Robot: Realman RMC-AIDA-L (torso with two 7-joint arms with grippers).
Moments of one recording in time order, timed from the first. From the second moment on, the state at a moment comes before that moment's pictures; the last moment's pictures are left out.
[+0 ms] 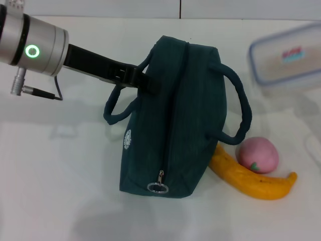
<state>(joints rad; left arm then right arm) -0.66 -2.08 1.00 1.21 2.16 1.69 -2.59 0.43 2.02 -0.21 0.04 -1.46 -1.59 2.21</state>
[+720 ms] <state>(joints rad) -0.68 -2.08 1.01 1.20 2.16 1.69 -2.59 0.65 2.03 -0.23 0.09 -1.46 -1.76 2.10</state>
